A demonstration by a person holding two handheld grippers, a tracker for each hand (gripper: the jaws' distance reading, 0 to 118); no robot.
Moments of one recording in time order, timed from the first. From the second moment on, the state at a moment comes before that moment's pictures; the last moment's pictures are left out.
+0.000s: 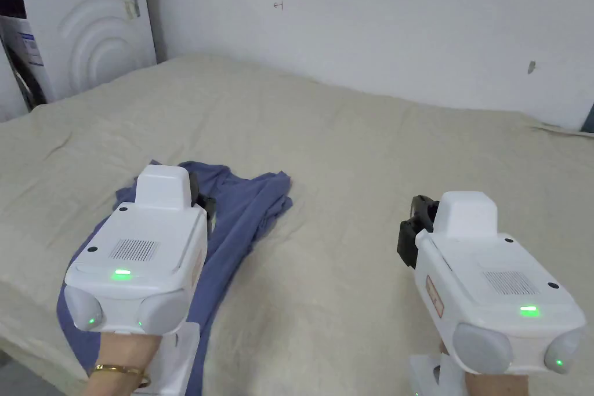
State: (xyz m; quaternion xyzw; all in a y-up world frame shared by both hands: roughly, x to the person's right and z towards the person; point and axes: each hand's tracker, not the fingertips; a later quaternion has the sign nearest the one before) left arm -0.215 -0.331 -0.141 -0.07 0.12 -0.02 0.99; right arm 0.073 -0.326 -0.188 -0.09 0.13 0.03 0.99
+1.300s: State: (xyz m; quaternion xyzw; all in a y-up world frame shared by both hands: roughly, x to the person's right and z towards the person) left arm -0.314 -0.347 -0.363 -0.35 0.03 -0.01 0.94; right arm 0.004 -0.353 -0.267 -0.14 0.17 0.02 0.97
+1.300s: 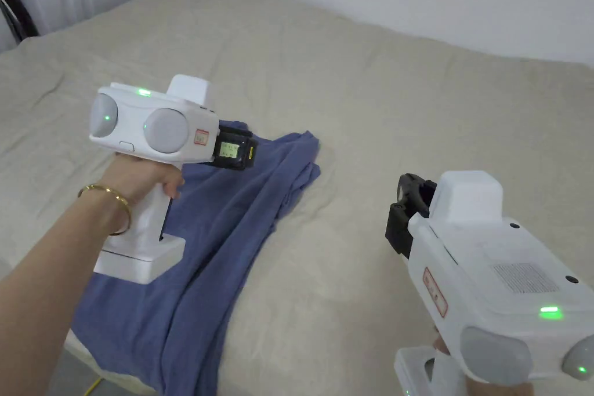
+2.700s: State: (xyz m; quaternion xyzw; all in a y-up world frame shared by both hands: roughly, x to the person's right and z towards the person) left arm -0.325 -0.388 -0.452 -0.34 0.07 0.07 0.94; right arm 0.017 -0.357 -0.298 -0.18 0.16 0.03 0.97
